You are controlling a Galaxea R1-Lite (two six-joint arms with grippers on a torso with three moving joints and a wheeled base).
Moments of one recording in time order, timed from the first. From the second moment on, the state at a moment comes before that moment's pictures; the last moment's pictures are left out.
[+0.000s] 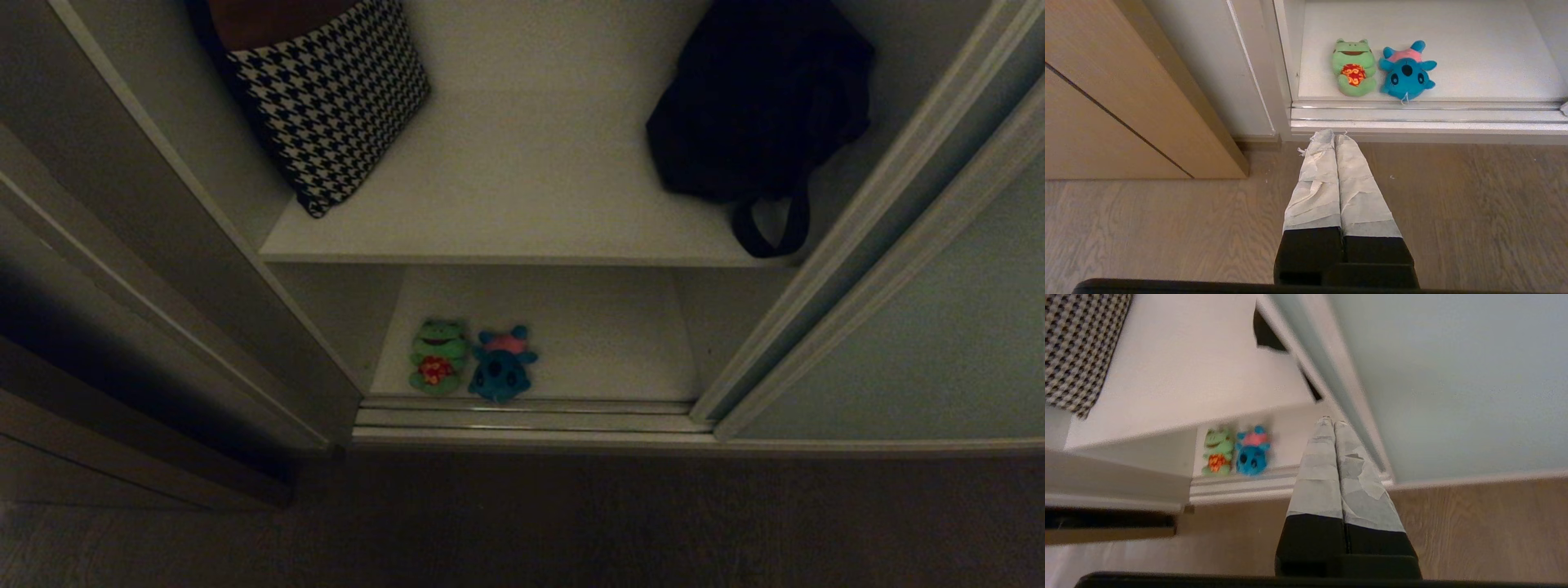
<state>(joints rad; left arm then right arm) 0.02 0.00 0.00 -0.01 -0.02 0.05 -0.31 1.13 -1.43 0.37 0.42 0.33</state>
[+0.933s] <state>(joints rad) 0.02 0.00 0.00 -0.01 -0.02 0.05 -0.32 1.26 -1.44 0.29 0.42 0.32</state>
